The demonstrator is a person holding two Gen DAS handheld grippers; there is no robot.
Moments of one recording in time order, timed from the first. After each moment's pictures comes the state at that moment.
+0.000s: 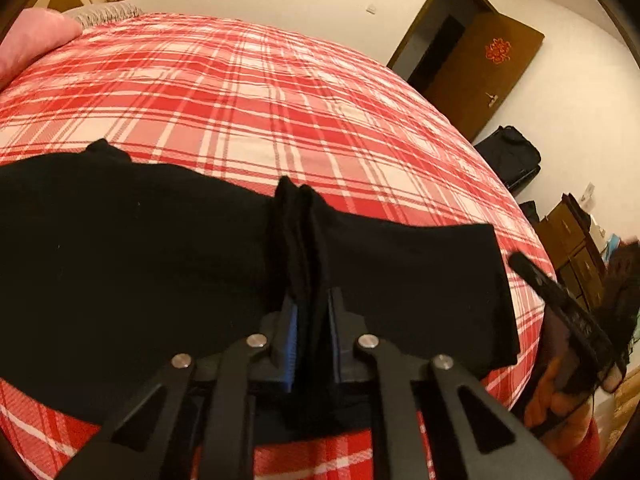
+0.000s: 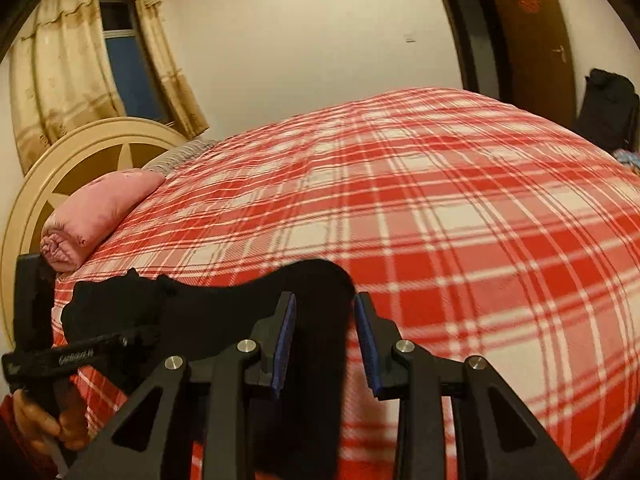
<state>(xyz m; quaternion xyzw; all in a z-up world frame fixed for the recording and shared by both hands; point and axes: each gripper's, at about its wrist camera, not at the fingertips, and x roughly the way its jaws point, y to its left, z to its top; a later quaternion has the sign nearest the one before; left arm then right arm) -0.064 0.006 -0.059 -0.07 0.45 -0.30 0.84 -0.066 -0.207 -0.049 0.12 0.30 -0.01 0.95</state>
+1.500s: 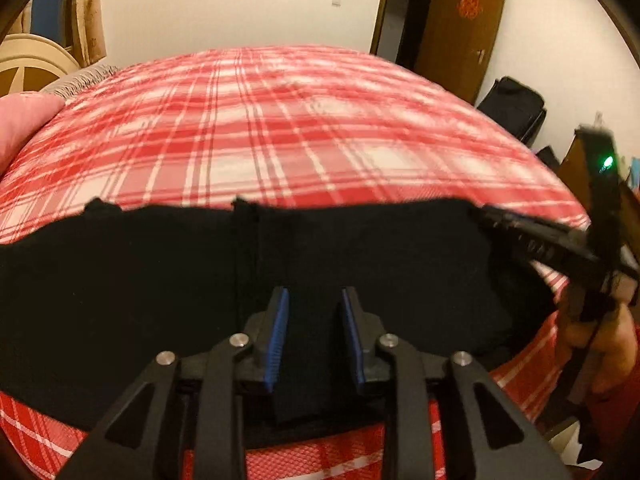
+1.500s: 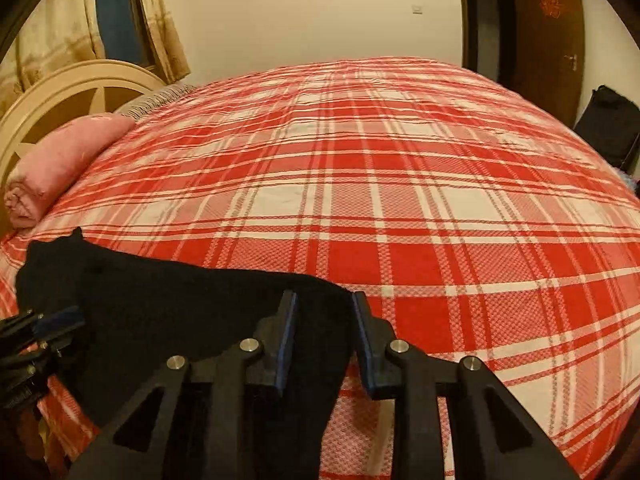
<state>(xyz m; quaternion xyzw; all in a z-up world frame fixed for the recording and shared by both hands) -0.076 -0.024 -0.054 0.06 0.41 -0.29 0.86 -0.016 -0.200 -0.081 0.05 0.39 -0.05 0.92</state>
